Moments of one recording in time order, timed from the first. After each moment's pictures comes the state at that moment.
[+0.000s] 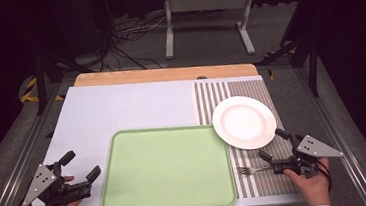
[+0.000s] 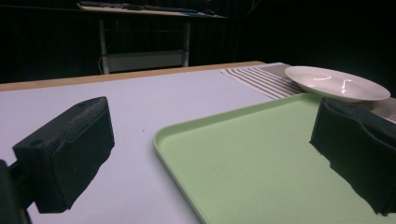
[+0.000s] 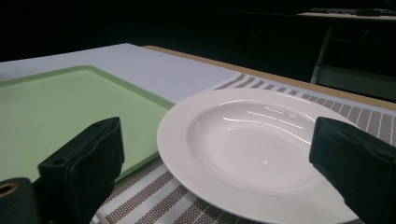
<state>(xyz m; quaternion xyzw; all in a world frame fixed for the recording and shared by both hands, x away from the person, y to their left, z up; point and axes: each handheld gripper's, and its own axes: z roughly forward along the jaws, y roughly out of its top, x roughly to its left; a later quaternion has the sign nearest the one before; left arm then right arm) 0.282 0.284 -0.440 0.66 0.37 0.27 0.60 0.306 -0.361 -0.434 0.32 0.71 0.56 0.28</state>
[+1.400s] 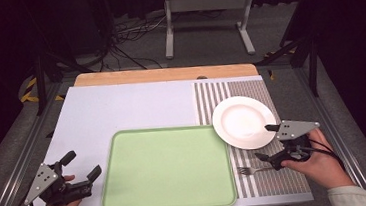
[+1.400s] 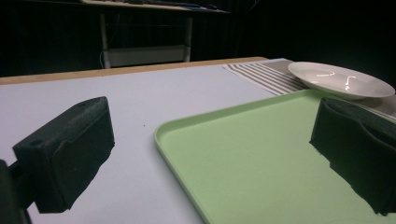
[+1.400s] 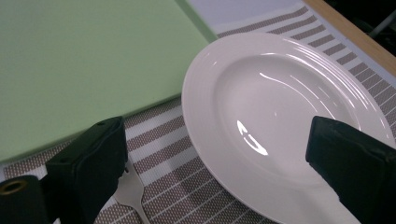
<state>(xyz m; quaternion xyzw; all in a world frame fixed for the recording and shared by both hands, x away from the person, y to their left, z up) 0.284 0.283 -0.441 0.66 0.38 0.26 0.59 0.334 -0.333 -0.376 0.22 0.88 0.36 0.21</state>
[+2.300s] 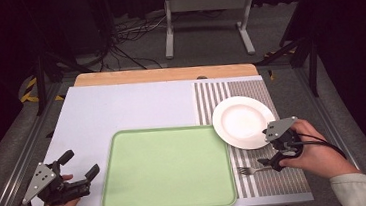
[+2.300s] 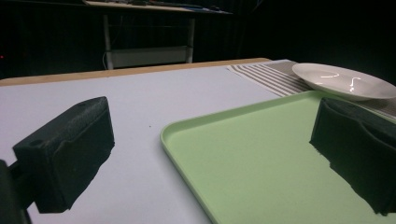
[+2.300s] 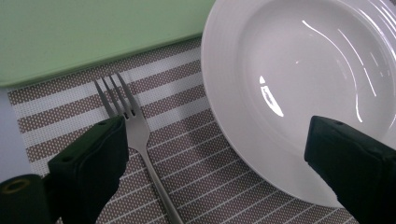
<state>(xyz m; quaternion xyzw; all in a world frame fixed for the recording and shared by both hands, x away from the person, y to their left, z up) 0.286 0.287 -0.441 0.66 0.38 0.27 0.59 0.347 -0.318 -0.371 0.18 0.95 0.22 0.15</state>
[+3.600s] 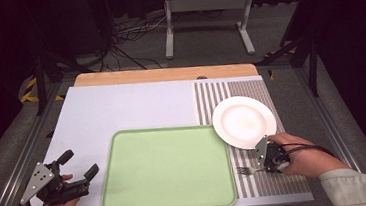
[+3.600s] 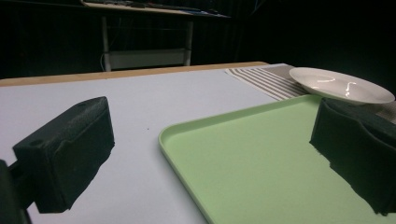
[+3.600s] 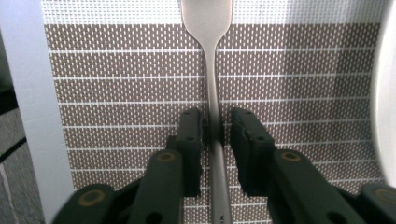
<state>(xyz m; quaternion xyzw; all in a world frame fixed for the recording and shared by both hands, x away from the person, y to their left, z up) 0.286 0.289 -0.440 0.65 0.38 0.26 0.60 0.350 -0.304 -0.413 0.01 1.00 0.00 0.03</state>
